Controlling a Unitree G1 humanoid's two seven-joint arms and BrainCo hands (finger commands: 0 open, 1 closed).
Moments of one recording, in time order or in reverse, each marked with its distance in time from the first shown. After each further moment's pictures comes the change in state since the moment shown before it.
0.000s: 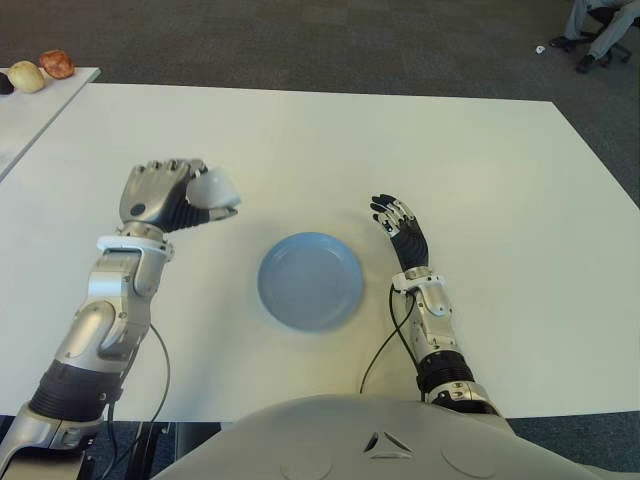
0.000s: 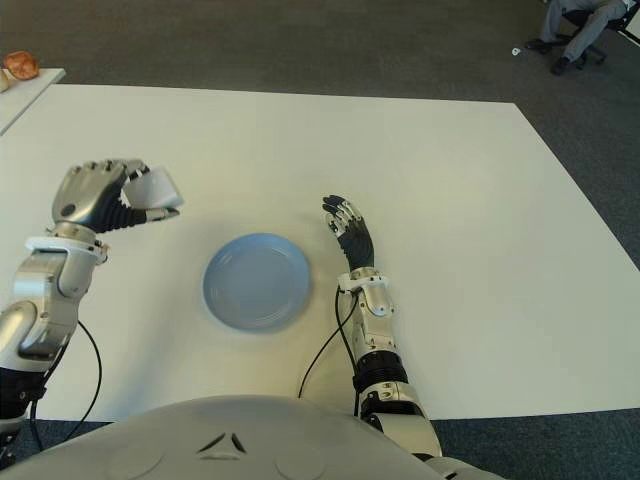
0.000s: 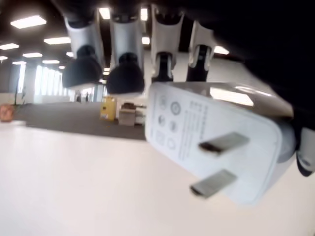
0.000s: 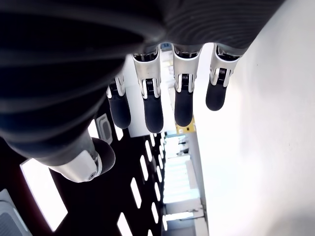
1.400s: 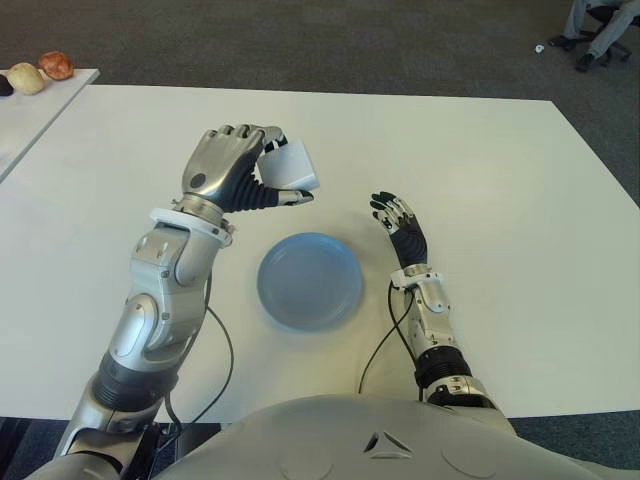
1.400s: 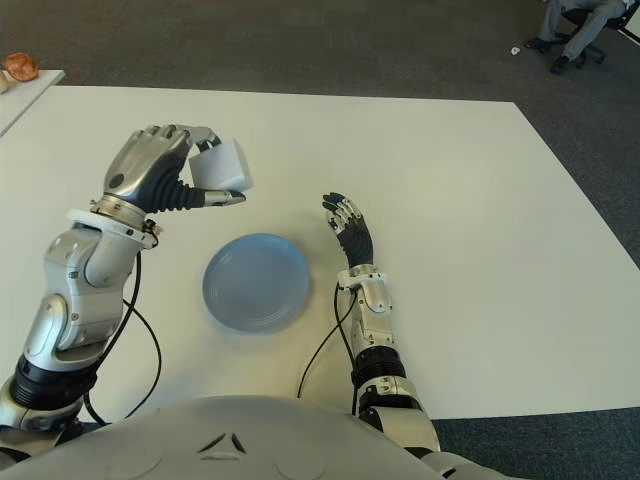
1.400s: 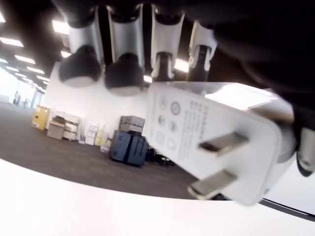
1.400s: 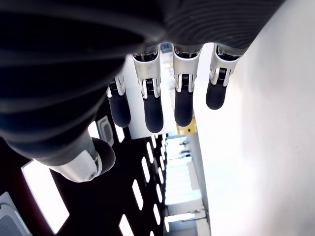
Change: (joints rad) left arm -0.113 -0.238 -0.154 -0.266 0.081 0.062 -0.316; right arm -0.028 0.008 -0.008 0.037 0.000 -0.011 0.002
